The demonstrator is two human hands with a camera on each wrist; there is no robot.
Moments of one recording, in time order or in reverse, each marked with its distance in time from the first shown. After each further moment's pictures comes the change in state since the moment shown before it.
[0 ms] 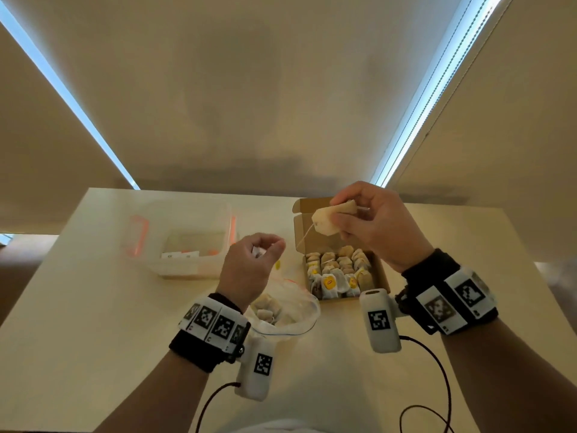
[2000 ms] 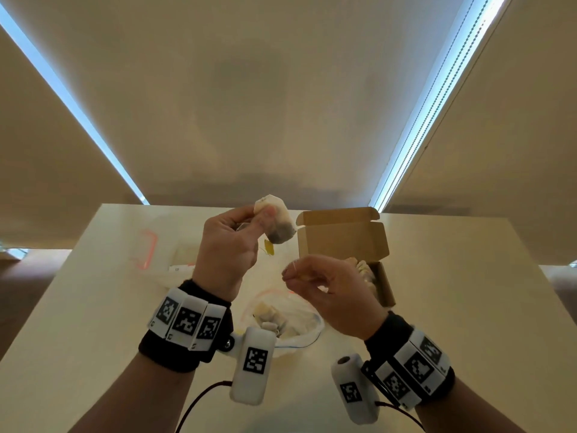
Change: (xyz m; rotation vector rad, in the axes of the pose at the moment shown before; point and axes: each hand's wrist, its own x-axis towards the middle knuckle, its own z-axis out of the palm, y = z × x) left_hand -0.005 0.082 -0.028 -0.419 0.061 0.048; right_hand -0.044 0.020 0.062 -0.108 -0.180 -0.180
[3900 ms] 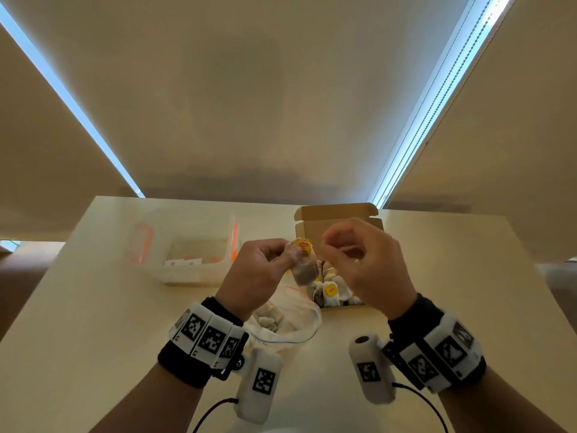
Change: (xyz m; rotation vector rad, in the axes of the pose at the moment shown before) left_hand -0.020 -0.034 0.008 0.267 -0.342 -0.012; right_hand 0.006 -0.002 -0.036 -0.164 0.295 0.014
